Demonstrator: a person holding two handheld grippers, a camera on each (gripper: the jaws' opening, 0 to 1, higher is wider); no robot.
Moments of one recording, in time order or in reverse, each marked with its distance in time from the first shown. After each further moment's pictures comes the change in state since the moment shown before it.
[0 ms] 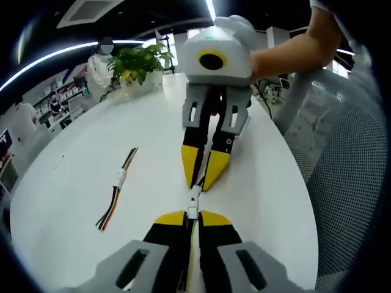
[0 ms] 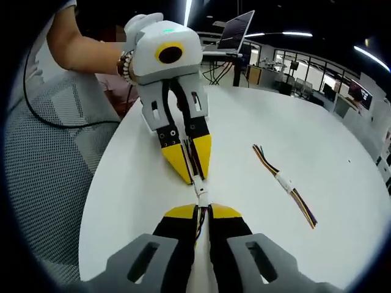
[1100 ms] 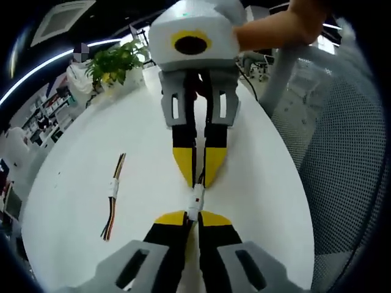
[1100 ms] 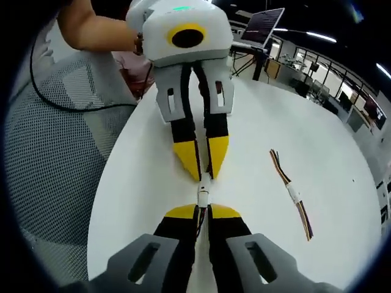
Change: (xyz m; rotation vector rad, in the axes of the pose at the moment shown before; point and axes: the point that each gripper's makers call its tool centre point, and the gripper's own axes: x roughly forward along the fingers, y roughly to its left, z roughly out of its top) left arm -0.004 -0.013 0.002 0.165 0.115 -0.041; right arm -0.001 0.019 0.003 -0.154 0.132 0.053
